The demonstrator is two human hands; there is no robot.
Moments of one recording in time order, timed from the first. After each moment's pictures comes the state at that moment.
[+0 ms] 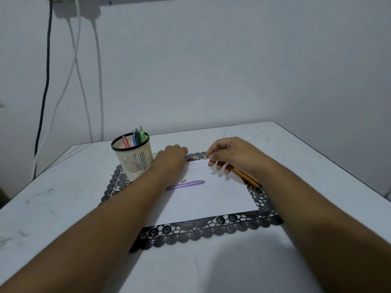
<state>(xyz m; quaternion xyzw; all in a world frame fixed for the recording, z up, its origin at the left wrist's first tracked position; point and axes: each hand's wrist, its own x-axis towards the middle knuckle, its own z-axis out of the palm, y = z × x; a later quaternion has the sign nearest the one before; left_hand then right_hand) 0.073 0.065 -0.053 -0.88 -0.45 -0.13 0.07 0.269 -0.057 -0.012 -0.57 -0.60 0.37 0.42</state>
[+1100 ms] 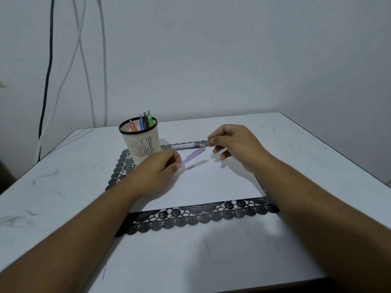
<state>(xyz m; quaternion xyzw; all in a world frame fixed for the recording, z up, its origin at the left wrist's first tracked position) -0.012 0.001 -0.050 -0.88 -0.37 -0.23 -0.20 0.235 -0.054 -0.021 -0.55 -0.52 0.35 0.55</state>
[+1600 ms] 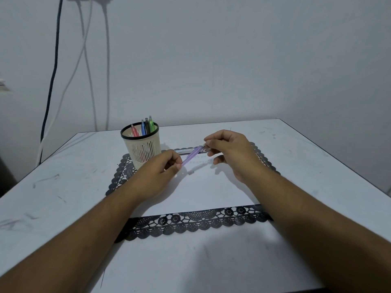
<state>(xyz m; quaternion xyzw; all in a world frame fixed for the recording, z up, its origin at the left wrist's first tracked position) -0.010 -0.003 -0.048 -0.85 -0.35 -0.30 -0.27 0.216 -0.054 -0.024 -0.50 -0.48 0.38 0.62</state>
